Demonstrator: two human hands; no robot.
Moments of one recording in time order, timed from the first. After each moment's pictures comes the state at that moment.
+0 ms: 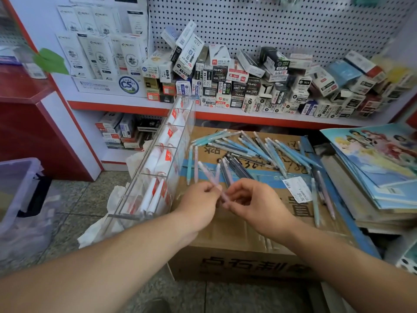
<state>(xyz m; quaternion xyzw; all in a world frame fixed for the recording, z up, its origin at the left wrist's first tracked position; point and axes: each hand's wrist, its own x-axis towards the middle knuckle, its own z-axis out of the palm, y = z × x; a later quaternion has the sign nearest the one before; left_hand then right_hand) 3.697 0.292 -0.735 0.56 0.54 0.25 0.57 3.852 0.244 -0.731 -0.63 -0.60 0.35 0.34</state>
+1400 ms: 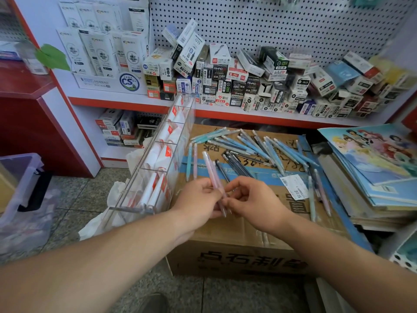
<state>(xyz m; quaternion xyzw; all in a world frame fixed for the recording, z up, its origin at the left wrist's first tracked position) 3.693 0.283 -0.732 0.50 0.48 0.28 0.66 3.852 0.242 -0.729 -0.65 -0.59 0.37 0.32</state>
